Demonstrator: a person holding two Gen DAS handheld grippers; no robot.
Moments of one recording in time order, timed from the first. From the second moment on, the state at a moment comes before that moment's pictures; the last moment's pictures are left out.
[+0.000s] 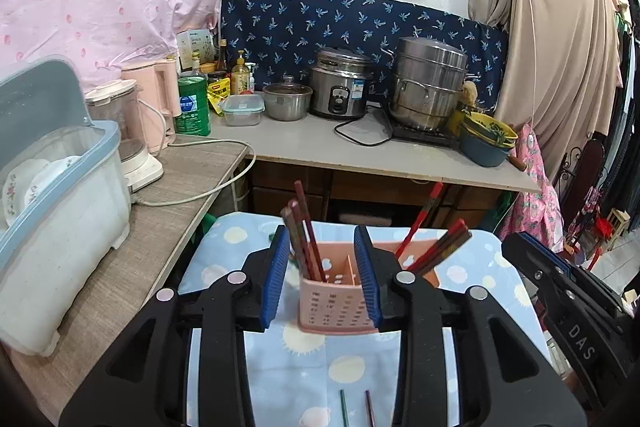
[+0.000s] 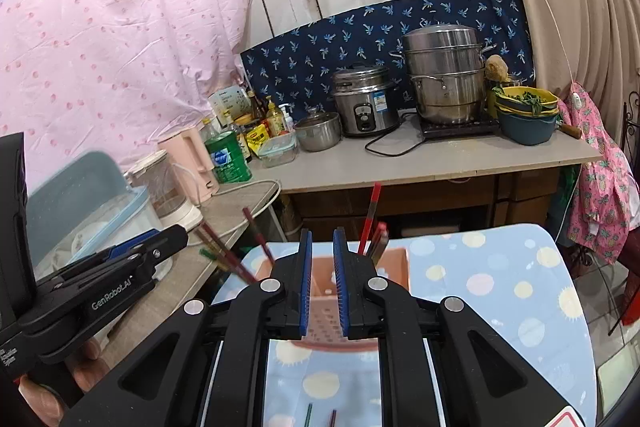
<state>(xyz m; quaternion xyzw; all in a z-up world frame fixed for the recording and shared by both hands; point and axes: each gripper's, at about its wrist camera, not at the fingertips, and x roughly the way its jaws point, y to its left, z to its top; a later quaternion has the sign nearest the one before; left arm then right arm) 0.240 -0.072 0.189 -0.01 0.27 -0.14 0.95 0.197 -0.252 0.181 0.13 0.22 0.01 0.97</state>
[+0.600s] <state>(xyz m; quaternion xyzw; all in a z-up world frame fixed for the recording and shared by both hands) 0.158 -0.052 0.114 0.01 0.35 -0.12 0.93 0.090 -0.216 0.113 0.11 0.28 0.03 0.95</state>
